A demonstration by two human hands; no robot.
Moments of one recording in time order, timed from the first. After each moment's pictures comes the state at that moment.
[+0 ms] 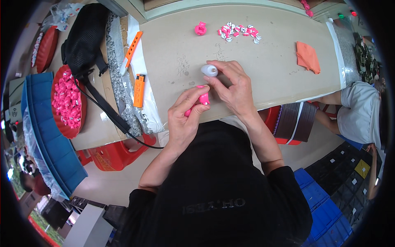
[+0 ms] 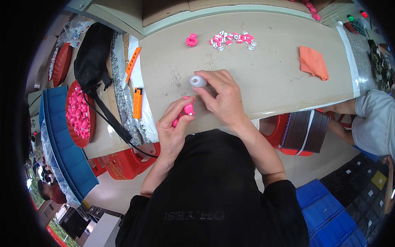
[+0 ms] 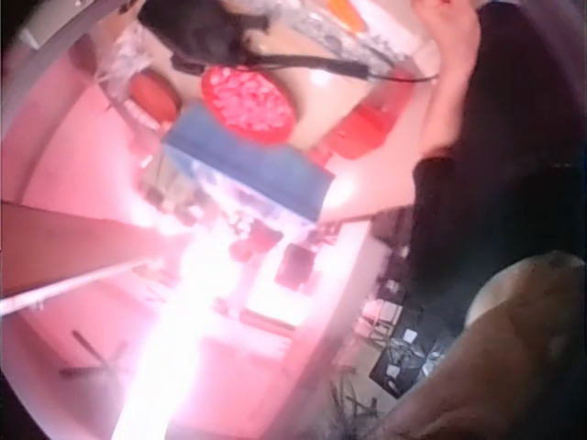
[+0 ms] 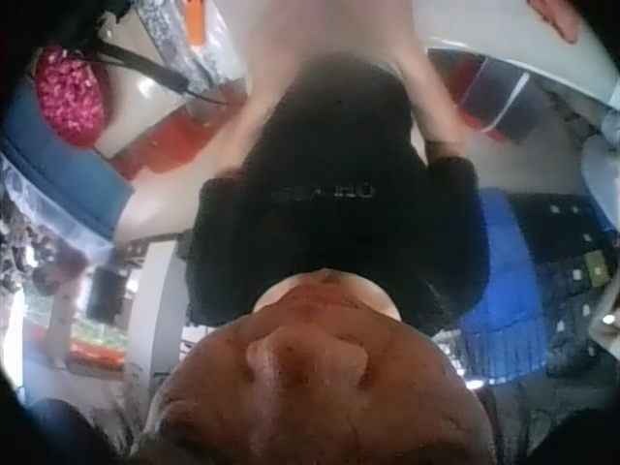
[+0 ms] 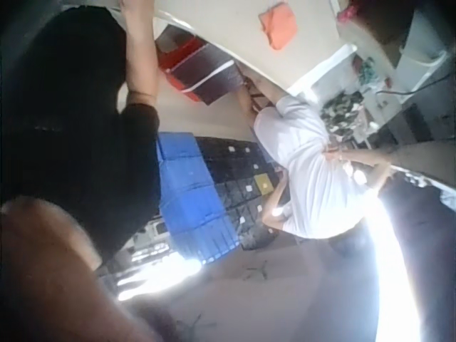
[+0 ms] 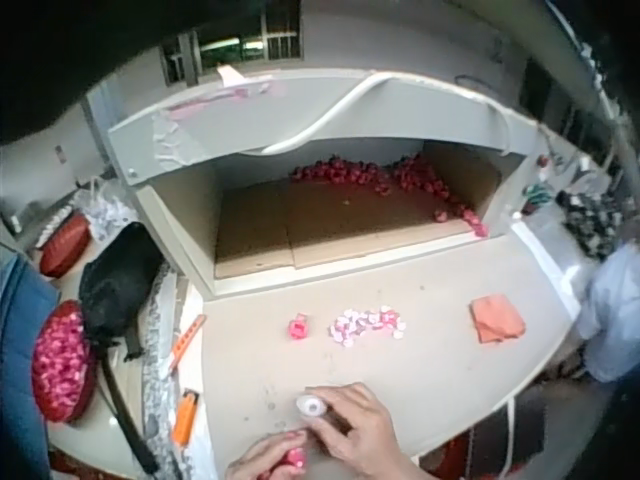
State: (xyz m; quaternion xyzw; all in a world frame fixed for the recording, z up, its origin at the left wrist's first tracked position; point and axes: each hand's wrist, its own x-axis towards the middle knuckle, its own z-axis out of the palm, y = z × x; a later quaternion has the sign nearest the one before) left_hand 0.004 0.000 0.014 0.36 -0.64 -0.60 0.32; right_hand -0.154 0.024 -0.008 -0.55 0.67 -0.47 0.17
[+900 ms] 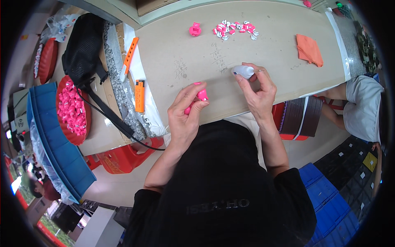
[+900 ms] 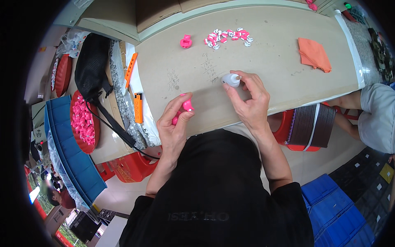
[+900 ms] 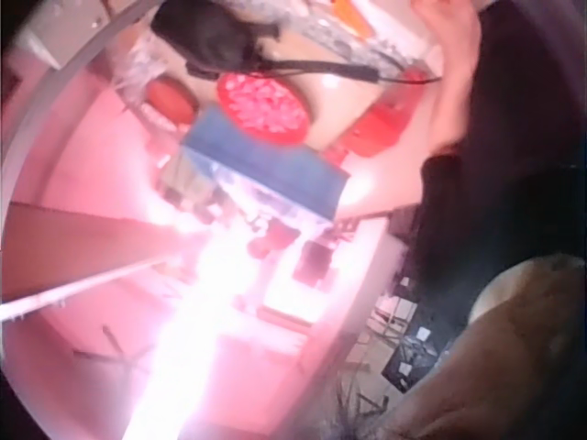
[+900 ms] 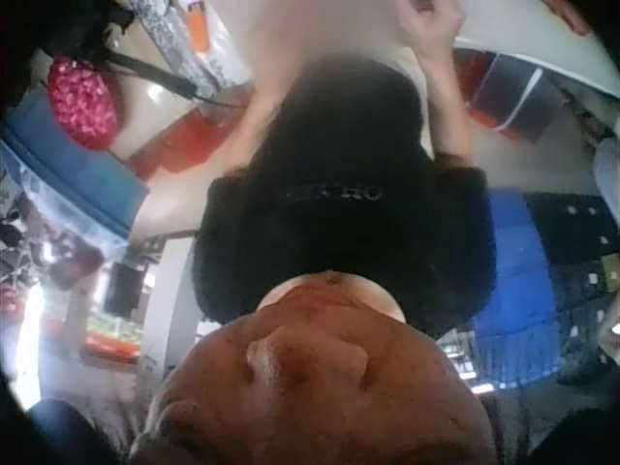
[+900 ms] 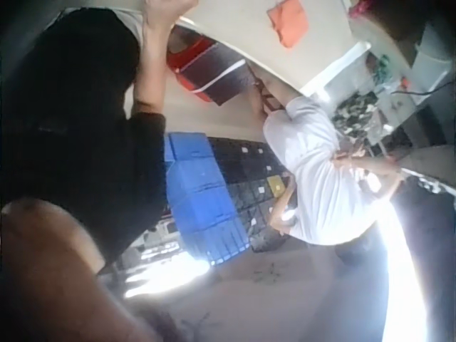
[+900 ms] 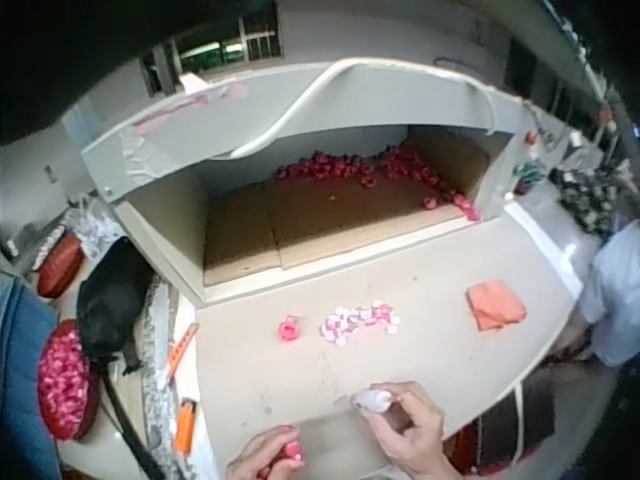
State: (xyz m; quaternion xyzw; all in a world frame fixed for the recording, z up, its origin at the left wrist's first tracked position) left_hand -0.004 -0.007 0.014 0.38 -0.67 -0.56 0.30; right_hand -0.180 0.060 -0.016 -0.42 0.73 -0.53 0.10
